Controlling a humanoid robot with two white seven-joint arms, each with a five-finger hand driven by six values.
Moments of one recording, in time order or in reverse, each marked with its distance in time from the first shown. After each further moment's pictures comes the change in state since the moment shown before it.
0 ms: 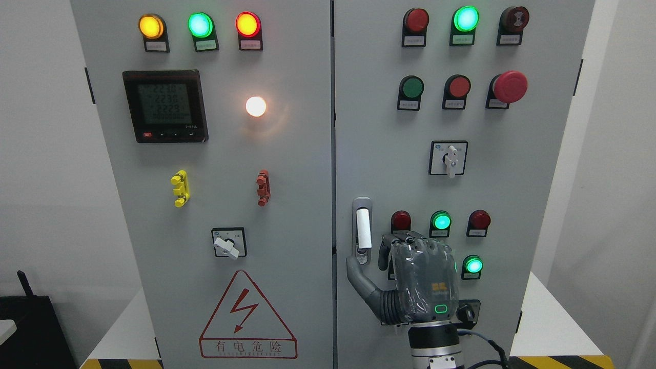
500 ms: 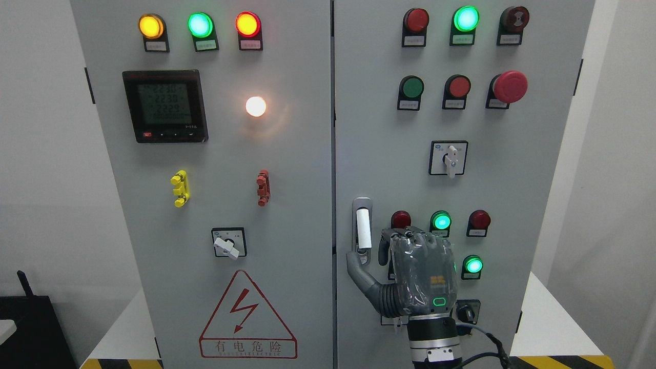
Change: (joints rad) left arm 0.000 0.000 0.000 0.000 0.000 0.000 0.000; right arm -0.026 0.001 0.000 0.017 -0.002 0.008 0.005
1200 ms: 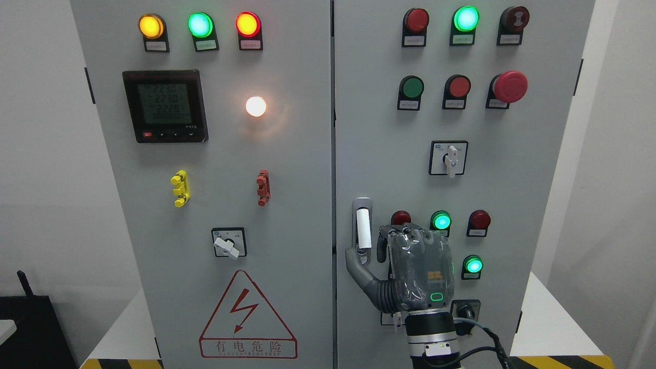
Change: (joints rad) left arm 0.000 0.000 0.000 0.000 0.000 0.000 0.000; right arm -0.016 0.001 0.000 0.022 -0.001 0.000 0.004
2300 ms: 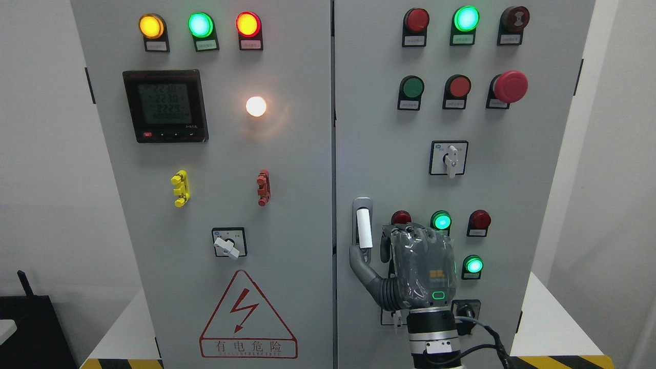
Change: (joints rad) left arm 0.000 0.000 0.000 0.000 0.000 0.000 0.000; right arm -0.005 0.003 -0.009 0.013 -0.002 0.011 -0.009
